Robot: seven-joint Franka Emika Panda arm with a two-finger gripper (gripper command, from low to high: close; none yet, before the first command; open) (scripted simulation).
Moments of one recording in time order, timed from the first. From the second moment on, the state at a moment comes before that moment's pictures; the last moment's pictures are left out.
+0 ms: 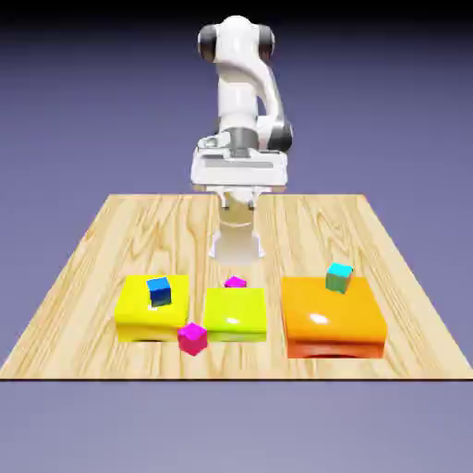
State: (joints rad) arm 0.00 -0.58 0.04 -2.81 -0.05 3.05 0.77
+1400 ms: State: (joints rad) arm -0.36 -1.09 1.57 -2.87 -1.63 3.36 1.74
